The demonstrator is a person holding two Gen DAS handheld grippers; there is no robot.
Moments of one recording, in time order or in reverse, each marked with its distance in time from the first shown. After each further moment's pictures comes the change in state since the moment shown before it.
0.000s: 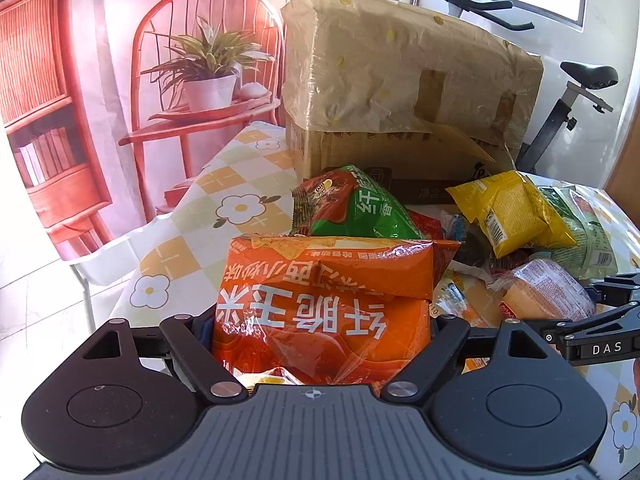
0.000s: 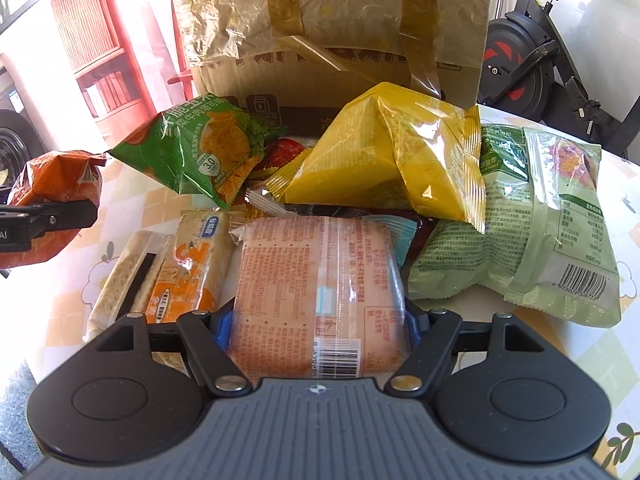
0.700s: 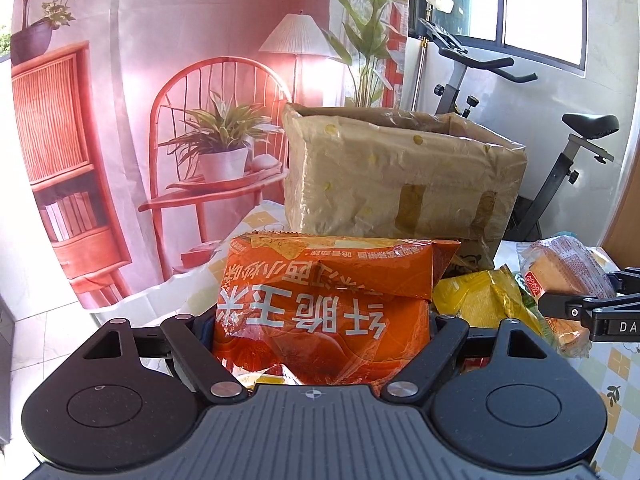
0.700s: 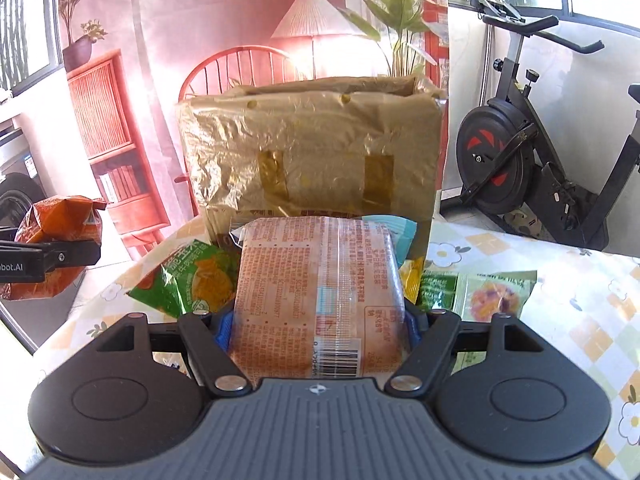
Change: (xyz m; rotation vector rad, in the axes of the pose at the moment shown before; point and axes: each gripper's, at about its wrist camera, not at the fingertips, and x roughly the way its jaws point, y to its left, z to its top) left arm -0.055 -0.031 0.066 -0.009 -0.154 0.063; right arm -0.094 -0.022 0.063 -0.007 -0.275 -0.022
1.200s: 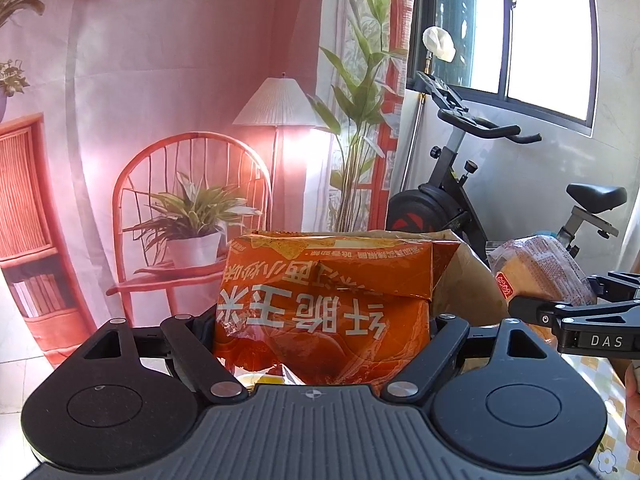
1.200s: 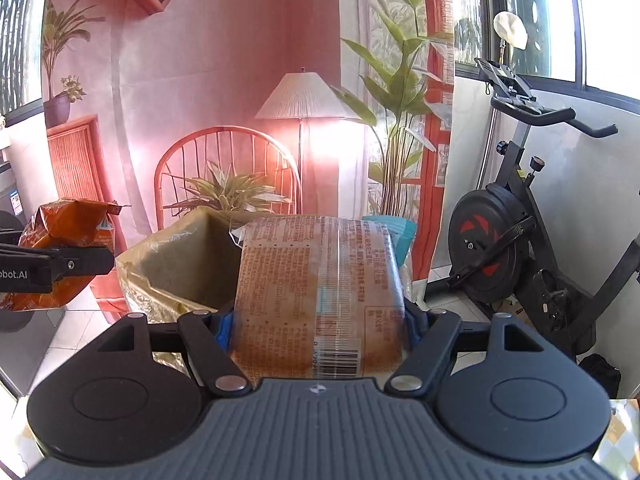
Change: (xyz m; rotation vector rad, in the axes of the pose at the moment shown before) left arm 0.068 -0.042 0.159 -0.031 -0.099 -0.015; right arm 0.055 -0.042 0.163 -0.074 -0.108 -0.016
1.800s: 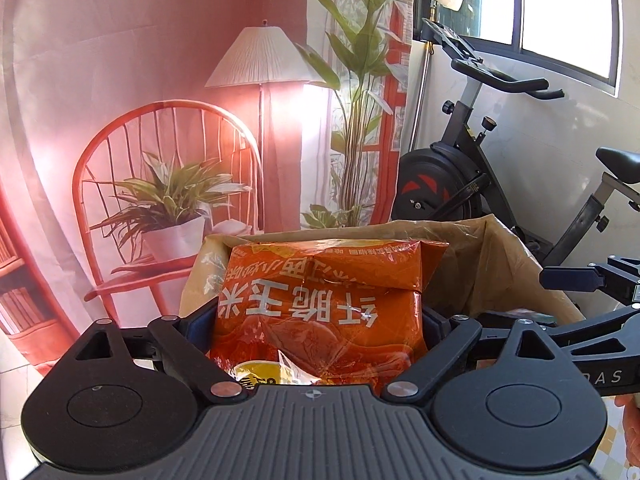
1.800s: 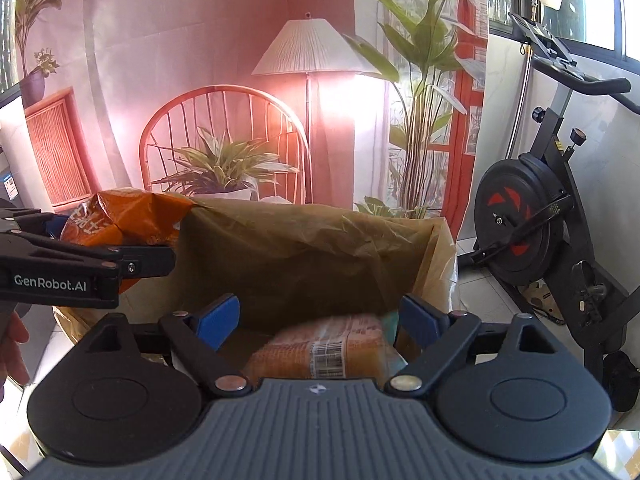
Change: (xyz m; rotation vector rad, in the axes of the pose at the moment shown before) left arm 0.106 -0.002 0.025 0.053 0.136 0.003; right arm 0.102 -0.019 0.020 -0.004 0.120 0.064
